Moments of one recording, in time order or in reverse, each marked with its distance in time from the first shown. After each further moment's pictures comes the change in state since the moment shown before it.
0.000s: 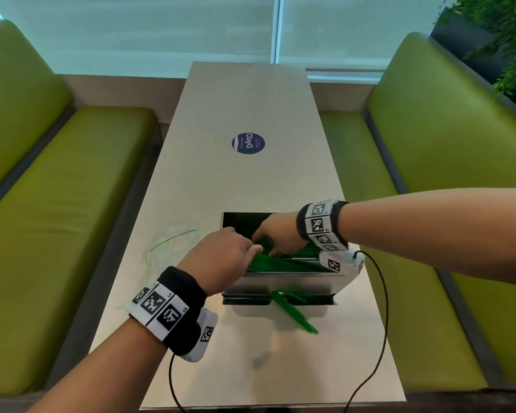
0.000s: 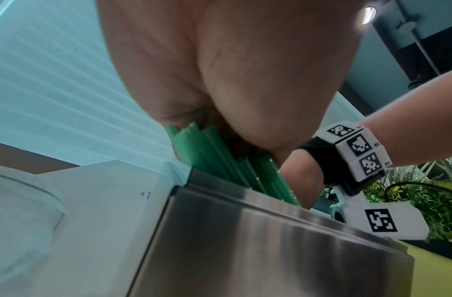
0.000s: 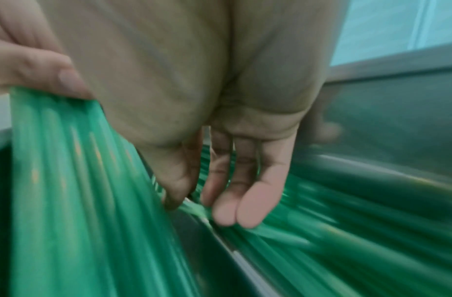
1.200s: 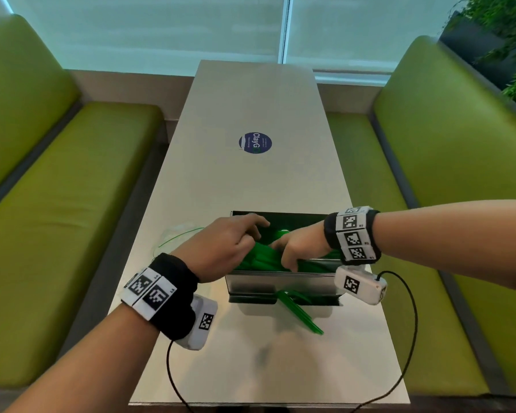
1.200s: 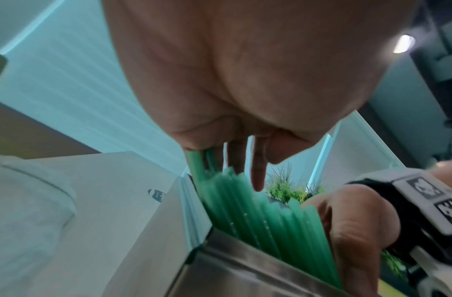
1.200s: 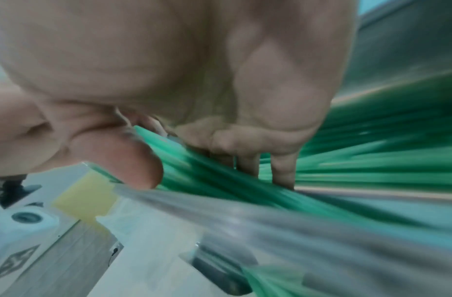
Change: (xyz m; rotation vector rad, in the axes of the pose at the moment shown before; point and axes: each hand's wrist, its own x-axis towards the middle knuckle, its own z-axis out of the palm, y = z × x) left_hand -0.014 -0.013 -0.030 -0.498 0.041 0.018; right_hand -0.040 -0.015 0.004 0.679 -0.245 0.078
